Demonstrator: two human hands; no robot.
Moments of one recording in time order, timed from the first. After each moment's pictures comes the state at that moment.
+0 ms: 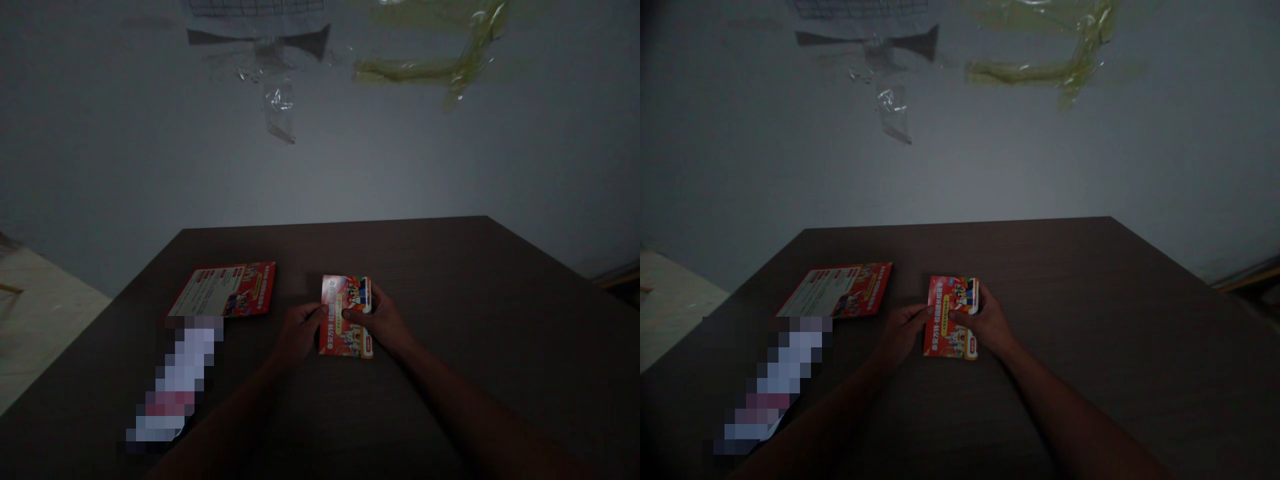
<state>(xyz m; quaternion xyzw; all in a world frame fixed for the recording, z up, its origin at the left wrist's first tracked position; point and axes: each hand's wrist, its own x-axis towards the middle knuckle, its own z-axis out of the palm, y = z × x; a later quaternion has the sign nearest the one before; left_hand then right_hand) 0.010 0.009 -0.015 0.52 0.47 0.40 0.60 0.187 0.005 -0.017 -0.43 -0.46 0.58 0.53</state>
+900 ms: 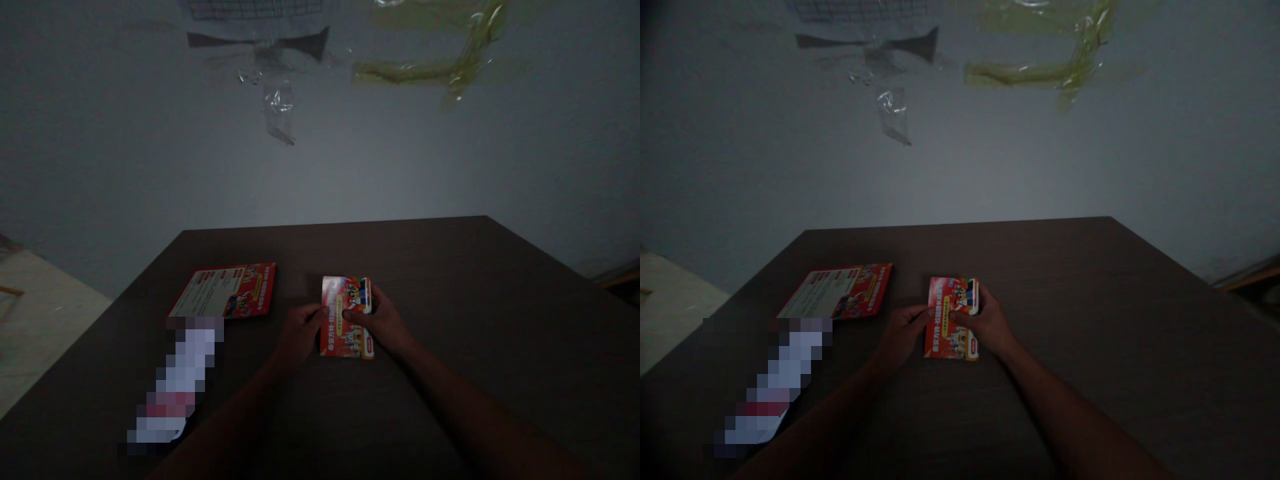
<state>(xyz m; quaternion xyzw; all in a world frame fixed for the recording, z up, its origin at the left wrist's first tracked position) 0.008 0.008 -0.011 0.57 0.47 0.38 0.55 0.188 0.005 -0.019 -0.42 -0.45 0.59 0.52</state>
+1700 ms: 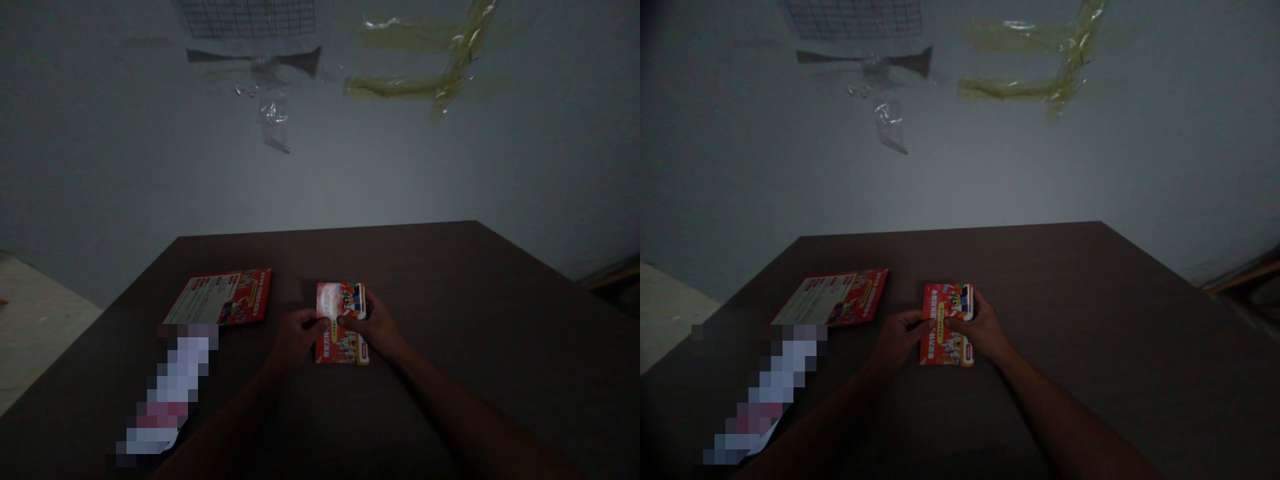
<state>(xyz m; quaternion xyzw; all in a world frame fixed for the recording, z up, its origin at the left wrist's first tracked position) 0.007 0.009 -0.011 0.57 0.47 0.38 0.56 0.187 0.003 -0.015 -0.42 -0.46 0.58 0.53</state>
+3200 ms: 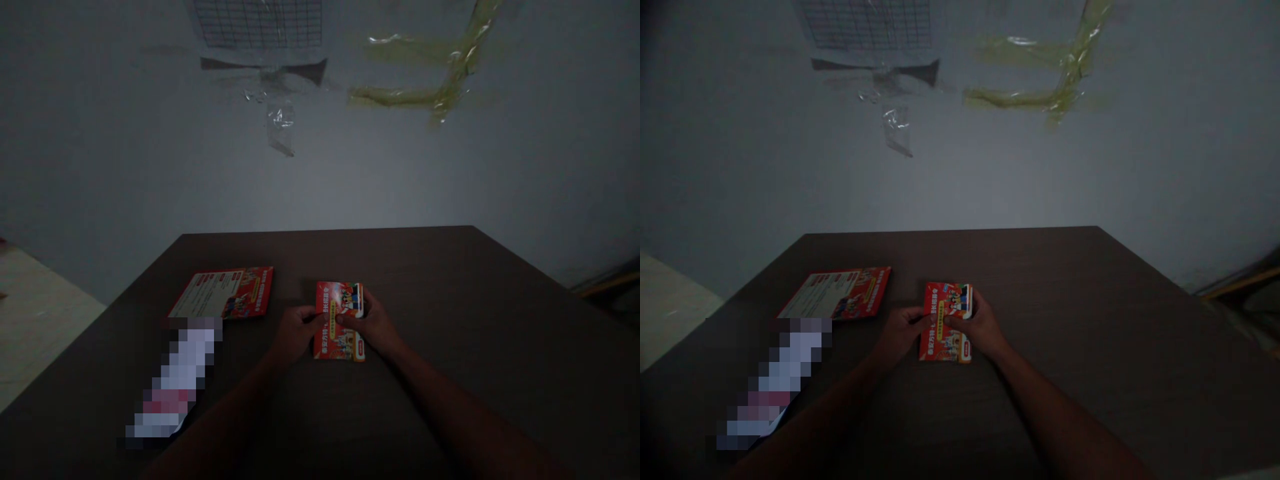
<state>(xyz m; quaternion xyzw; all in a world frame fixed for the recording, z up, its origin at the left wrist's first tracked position) 0.008 0.009 -0.010 0.57 0.46 0.38 0.57 0.187 0.000 -0.014 -0.42 -0.47 0.57 0.53</state>
